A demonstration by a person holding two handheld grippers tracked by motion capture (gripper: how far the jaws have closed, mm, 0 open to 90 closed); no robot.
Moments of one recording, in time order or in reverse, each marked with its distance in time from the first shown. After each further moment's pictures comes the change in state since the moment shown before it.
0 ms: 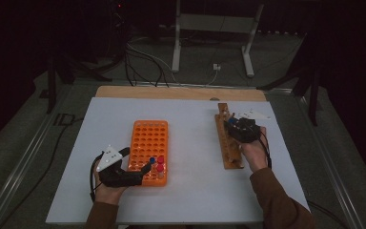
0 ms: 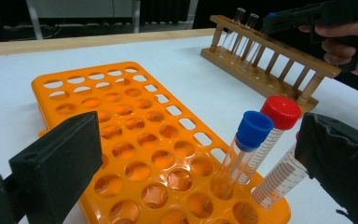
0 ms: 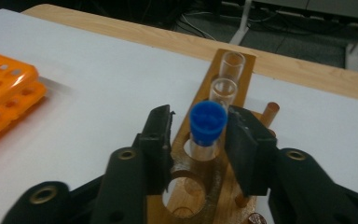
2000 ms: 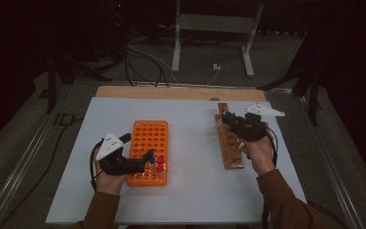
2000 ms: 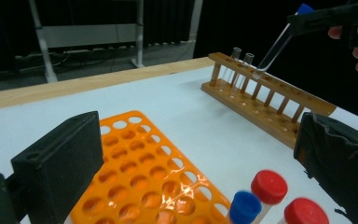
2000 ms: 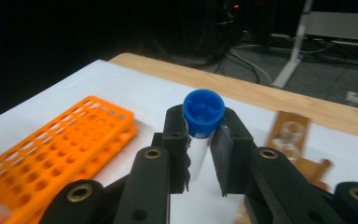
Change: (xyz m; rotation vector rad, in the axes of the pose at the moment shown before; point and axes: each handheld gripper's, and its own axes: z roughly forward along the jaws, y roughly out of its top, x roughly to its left) left arm -0.006 0.047 0.003 -0.056 0.009 0.065; right arm 0.023 0.038 -0.052 -0.117 0.220 0.018
